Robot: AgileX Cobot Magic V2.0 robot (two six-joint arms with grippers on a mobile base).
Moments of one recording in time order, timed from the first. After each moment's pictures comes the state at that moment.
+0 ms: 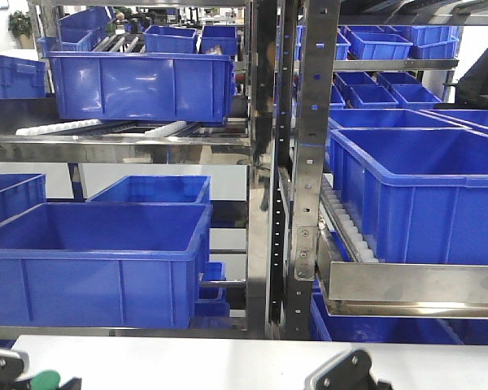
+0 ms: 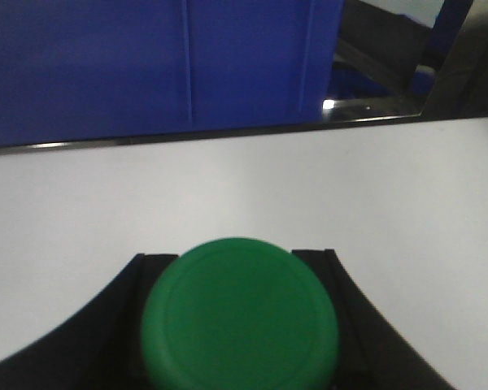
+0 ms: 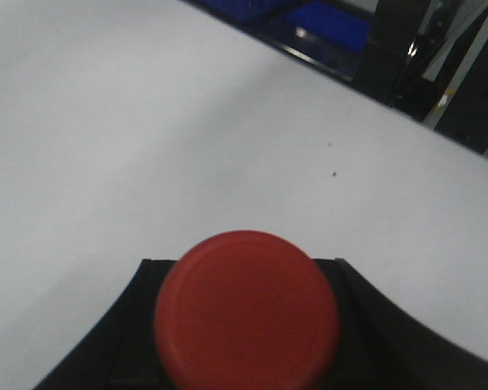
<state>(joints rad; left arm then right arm) -0.07 1.81 -0.47 0.22 -0.82 -0.15 0.36 1.80 -0.62 -0.40 -0.55 0.19</state>
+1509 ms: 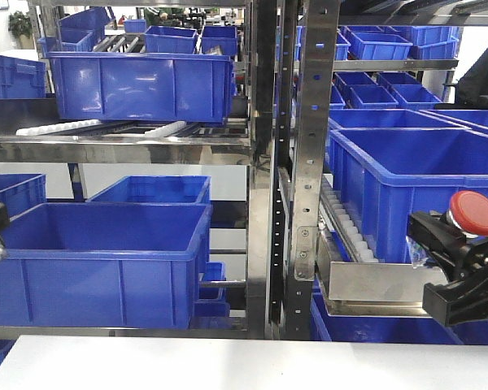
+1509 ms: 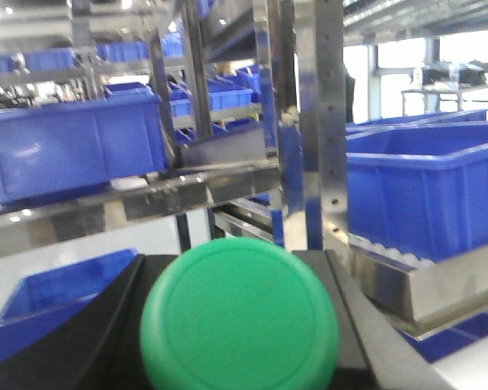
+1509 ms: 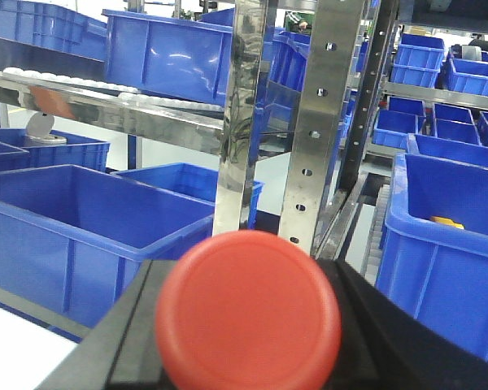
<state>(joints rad) -0.07 0.82 -0.74 1.41 -0.37 -1.34 0.36 0.90 -0.83 -0.44 0.09 0.33</state>
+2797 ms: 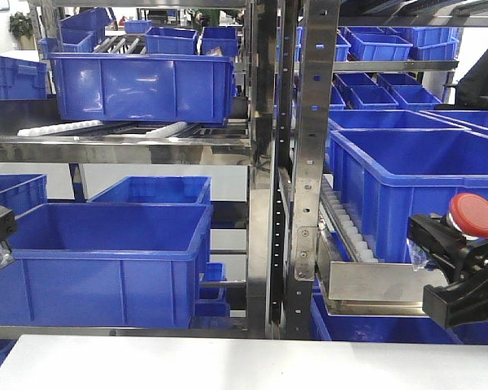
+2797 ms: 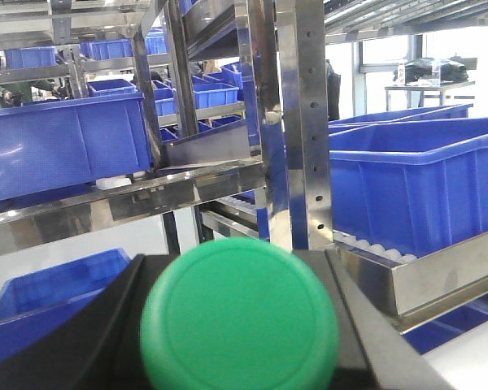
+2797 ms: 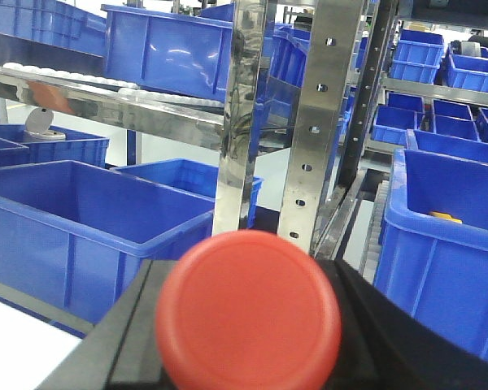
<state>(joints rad) -0.07 0.82 -0.74 1.43 -0.39 -1.36 0.36 0.90 -0.83 -0.44 0.10 0.33</state>
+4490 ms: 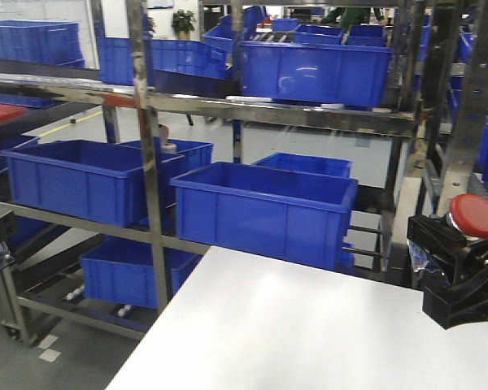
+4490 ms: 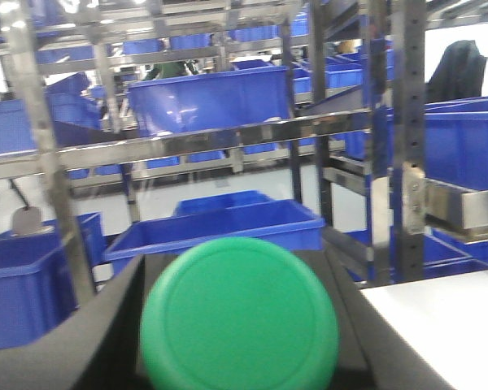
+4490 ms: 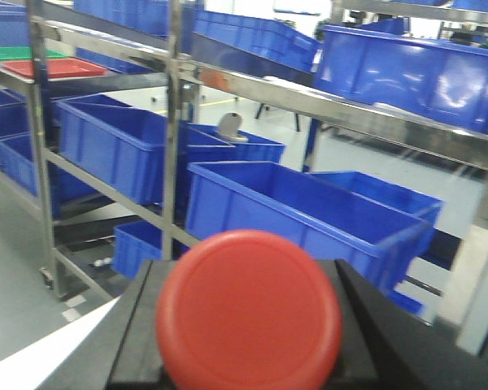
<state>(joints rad) -0.07 0.82 -0.74 1.43 -0.39 -1.36 0.36 0.90 -0.83 -0.44 0.10 0.33</state>
